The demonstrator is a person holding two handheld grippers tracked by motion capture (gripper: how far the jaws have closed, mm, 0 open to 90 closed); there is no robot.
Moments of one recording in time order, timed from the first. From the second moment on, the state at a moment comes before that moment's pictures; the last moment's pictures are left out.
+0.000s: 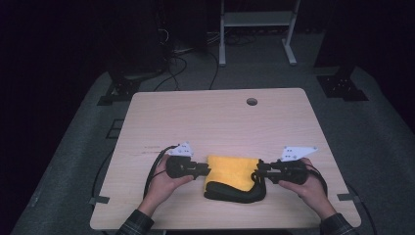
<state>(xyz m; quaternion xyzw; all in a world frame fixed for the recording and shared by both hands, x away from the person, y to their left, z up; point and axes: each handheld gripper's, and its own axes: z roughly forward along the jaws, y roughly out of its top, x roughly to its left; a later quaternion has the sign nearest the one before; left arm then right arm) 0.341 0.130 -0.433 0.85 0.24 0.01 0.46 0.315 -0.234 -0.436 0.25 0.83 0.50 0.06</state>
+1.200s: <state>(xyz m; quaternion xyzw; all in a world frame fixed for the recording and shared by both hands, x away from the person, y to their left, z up) 0.289 0.120 -0.460 0.89 0.22 0.02 0.39 0.284 -0.224 -0.470 0.22 0.88 0.42 0.06</state>
